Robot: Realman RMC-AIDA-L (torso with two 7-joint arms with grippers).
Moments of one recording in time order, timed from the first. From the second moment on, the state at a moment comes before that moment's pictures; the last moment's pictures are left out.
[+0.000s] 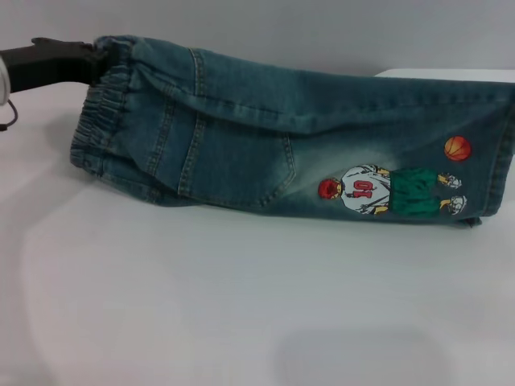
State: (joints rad) left arm -0.54 -2.06 0.88 1.01 2.02 1.06 -1.92; right arm 0.31 2.07 -0.73 -1.25 -2.00 -1.35 1.90
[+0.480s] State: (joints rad) left arm -0.58 -2.06 0.94 0.96 2.02 1.01 -1.94; right arm 0.33 2.07 -0.73 -1.12 -2.00 -1.23 1.81
